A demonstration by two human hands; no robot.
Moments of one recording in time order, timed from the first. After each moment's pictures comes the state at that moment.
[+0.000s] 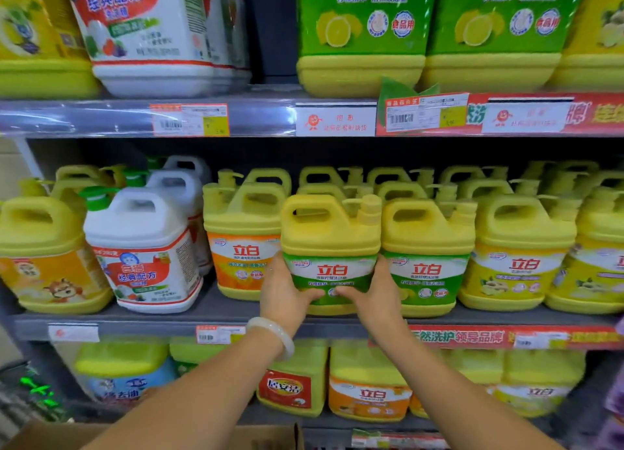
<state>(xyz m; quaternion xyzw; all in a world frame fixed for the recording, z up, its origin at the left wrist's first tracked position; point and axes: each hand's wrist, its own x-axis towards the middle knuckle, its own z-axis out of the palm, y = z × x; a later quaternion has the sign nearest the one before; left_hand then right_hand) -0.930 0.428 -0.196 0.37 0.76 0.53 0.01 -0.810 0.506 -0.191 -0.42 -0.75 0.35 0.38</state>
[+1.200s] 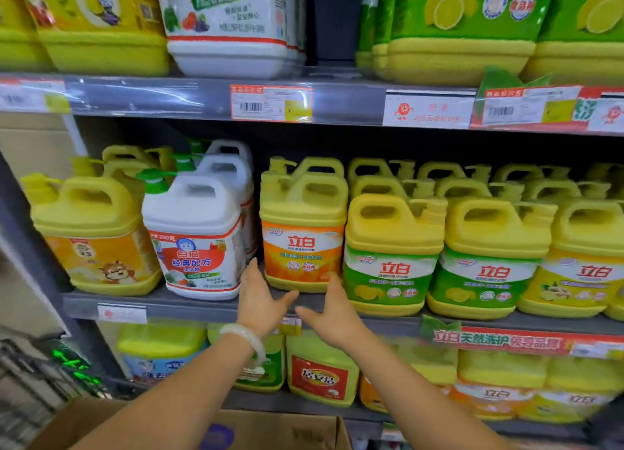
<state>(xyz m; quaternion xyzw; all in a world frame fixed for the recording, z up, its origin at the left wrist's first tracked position) -1.033 0.354 -0.225 0.34 0.81 0.48 0.05 -0.915 0.424 -0.215 -0.32 -0.84 0.40 0.19</state>
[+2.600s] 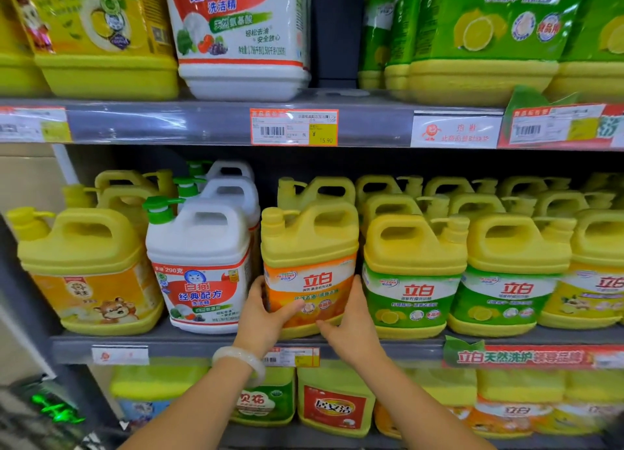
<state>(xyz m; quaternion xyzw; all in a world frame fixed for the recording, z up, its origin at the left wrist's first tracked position) -1.073 0.351 -0.220 0.32 0.68 0.63 0.21 -0.947 0.432 -0.223 -0.37 -0.79 0.39 0.31</state>
